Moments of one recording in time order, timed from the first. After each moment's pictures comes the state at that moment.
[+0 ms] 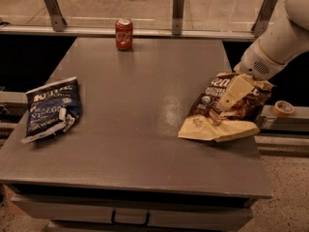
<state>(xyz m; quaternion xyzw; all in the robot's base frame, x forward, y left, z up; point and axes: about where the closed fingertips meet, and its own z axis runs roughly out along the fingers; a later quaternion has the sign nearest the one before) 0.574 -0.216 0.861 -0.50 0.84 0.07 0.20</state>
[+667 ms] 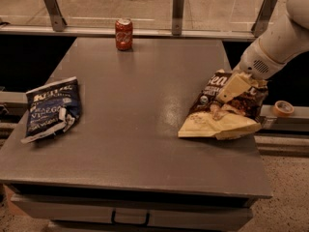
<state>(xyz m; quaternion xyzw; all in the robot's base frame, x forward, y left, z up) 0.576 -0.215 0.860 -0.48 0.85 0.08 0.21</state>
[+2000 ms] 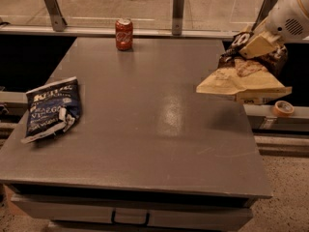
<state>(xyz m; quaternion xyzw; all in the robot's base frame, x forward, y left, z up) 0.588 -0.234 0.968 -0.49 0.82 0.03 0.30</state>
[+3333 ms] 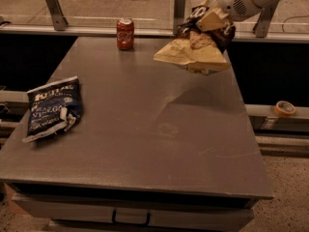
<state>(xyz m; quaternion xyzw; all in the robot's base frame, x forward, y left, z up) 0.676 -0.142 0.998 -0.50 0.76 0.07 0.41</state>
